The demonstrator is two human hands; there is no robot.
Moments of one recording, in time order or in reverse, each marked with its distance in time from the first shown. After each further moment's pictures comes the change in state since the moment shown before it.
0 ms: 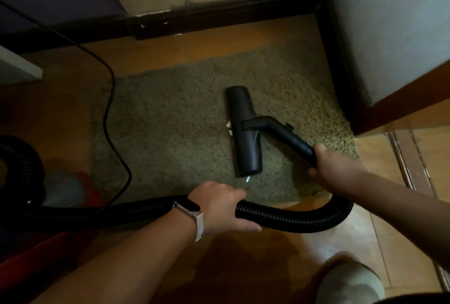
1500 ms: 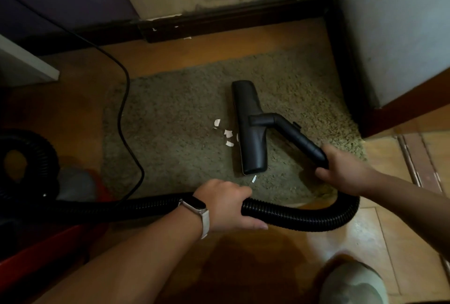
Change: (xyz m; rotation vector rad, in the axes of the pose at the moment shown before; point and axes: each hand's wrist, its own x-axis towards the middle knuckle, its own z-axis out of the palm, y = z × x) left_hand -0.003 0.003 -0.010 0.032 0.013 -0.024; right_hand 0.008 0.021 0.007 0.238 0.024 -0.191
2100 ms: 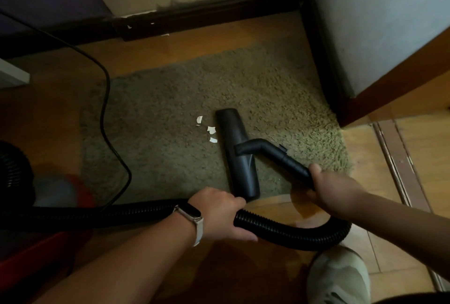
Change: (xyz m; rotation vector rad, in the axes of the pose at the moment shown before) left_hand 0.002 0.018 0.016 0.012 -0.171 0.099; right_hand -0.052 0.006 0.037 -0.311 -0.069 0.052
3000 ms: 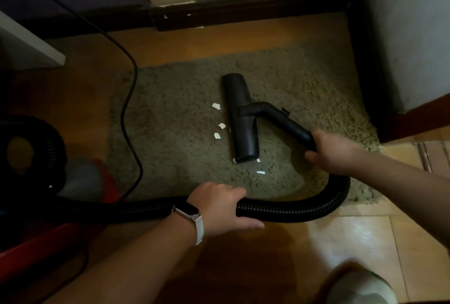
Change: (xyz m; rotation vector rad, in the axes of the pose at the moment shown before) left_hand -0.026 -0.038 0.009 -0.125 0.264 -0.178; right_hand 0.095 -0.045 -0.074 0.118 0.036 -0.024
